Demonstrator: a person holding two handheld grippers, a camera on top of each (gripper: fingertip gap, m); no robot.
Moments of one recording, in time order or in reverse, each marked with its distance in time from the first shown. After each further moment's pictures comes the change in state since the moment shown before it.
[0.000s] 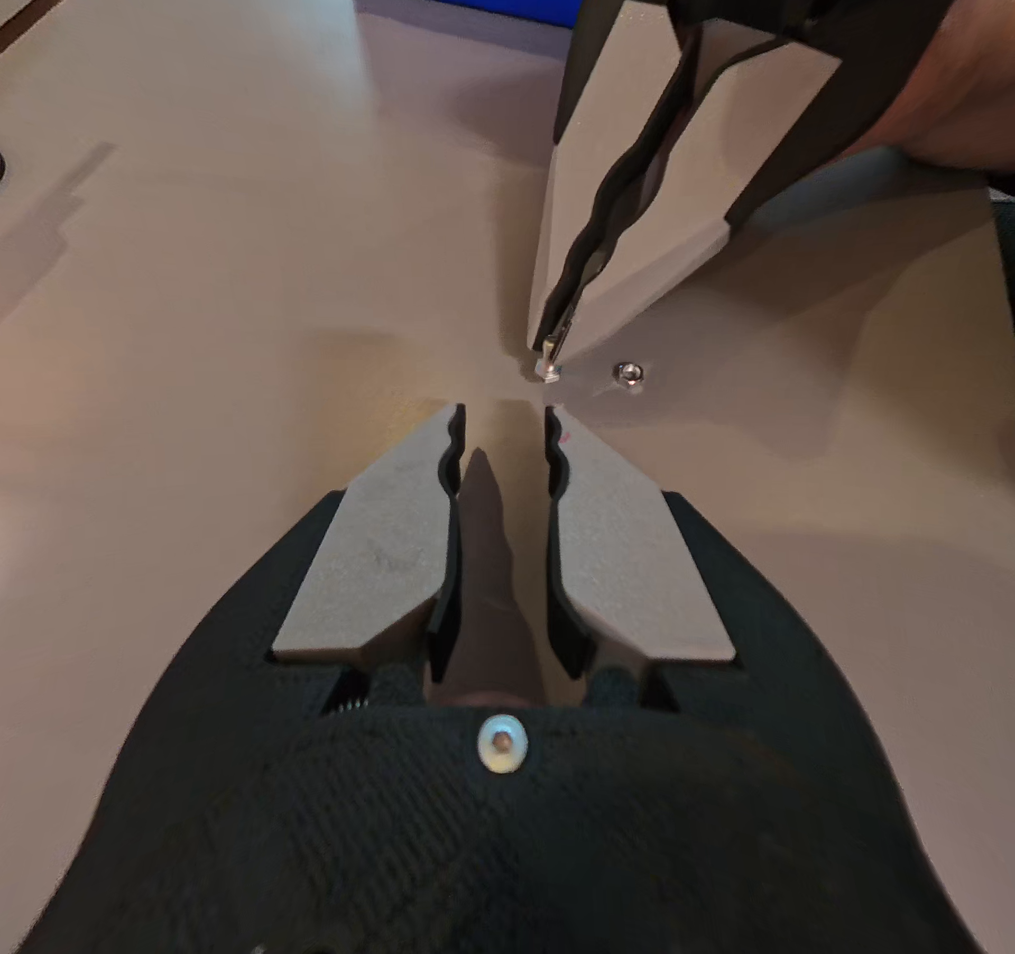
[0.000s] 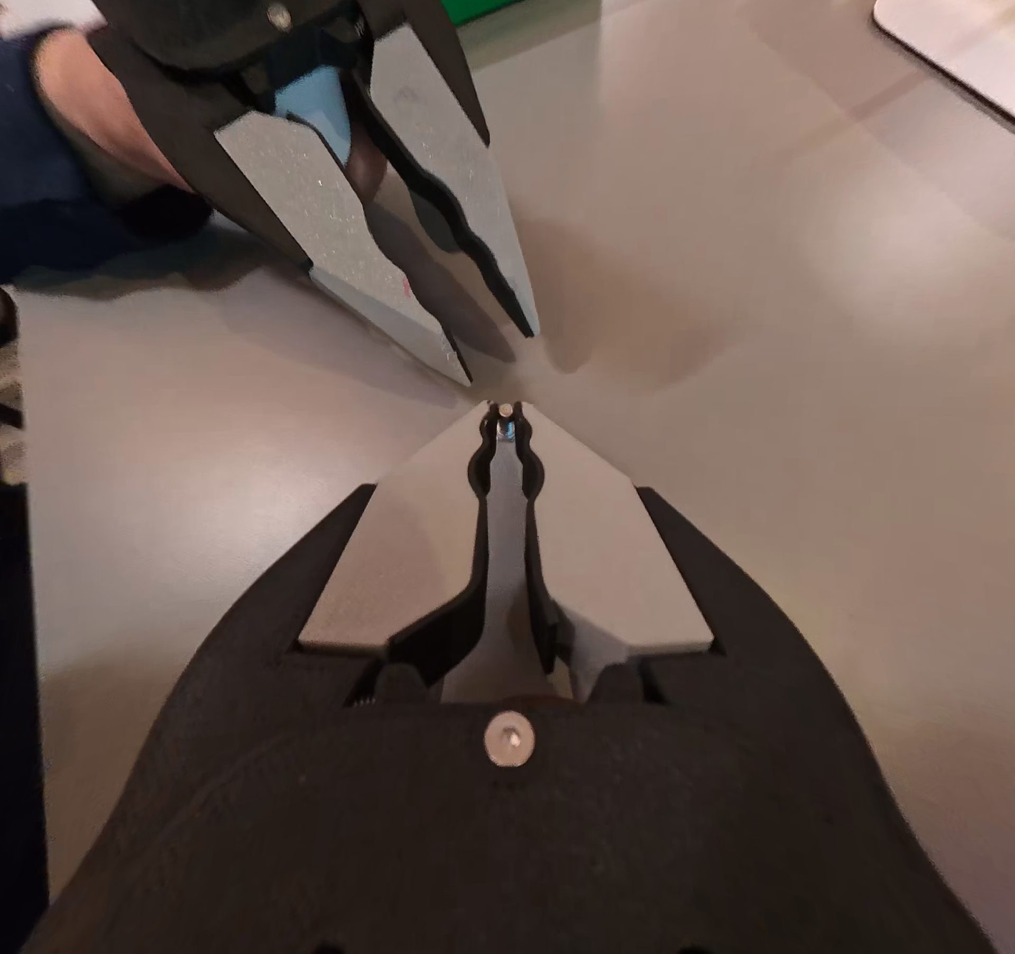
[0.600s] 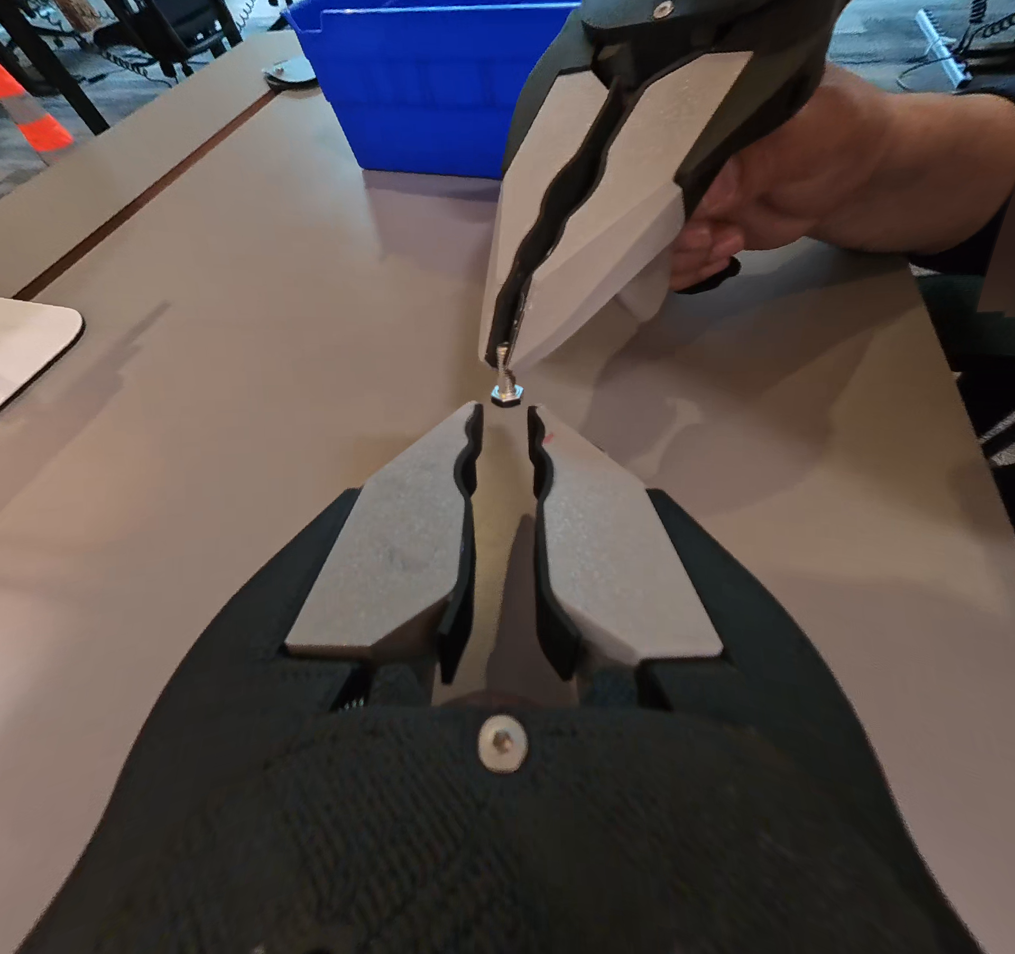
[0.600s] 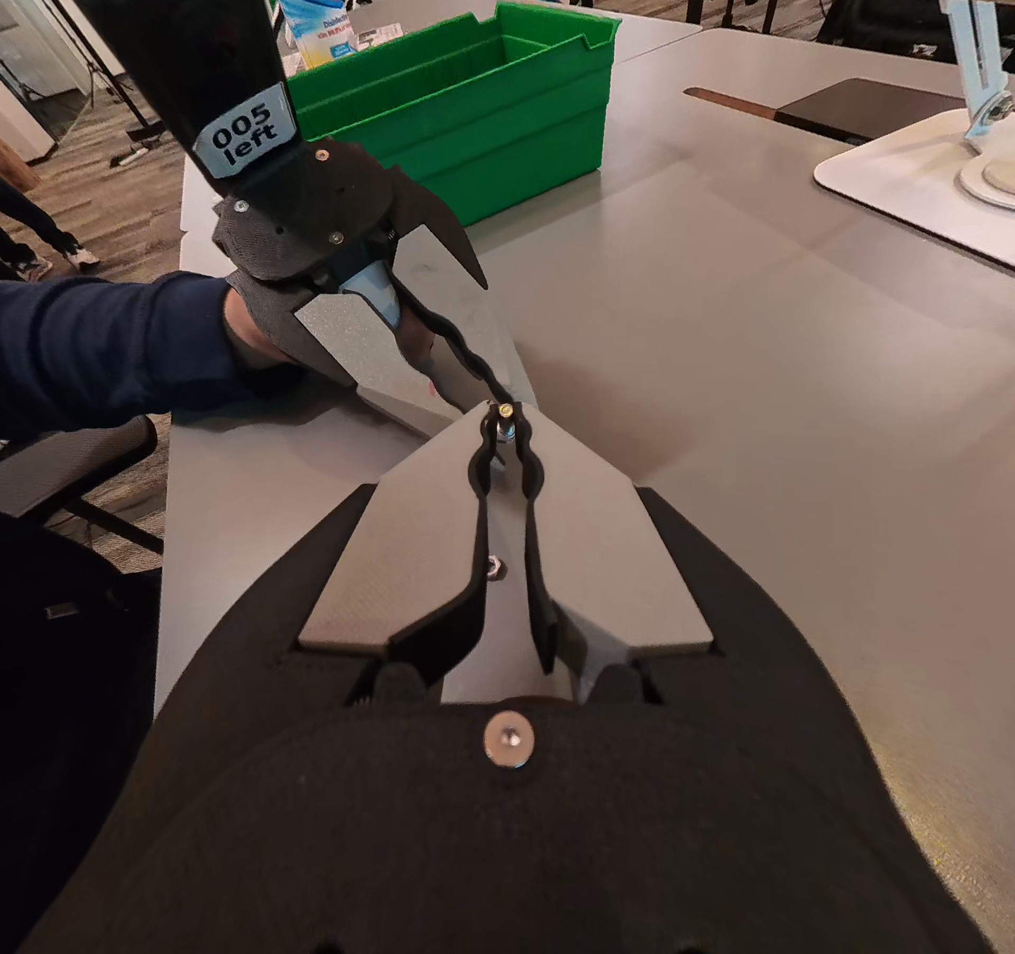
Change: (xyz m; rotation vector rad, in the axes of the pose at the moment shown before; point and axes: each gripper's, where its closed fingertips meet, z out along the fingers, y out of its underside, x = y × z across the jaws) left arm 0.016 -0.036 -0.003 0.202 -0.019 0.091; right arm -0.008 -0.042 -0.028 0.241 -0.066 0.082
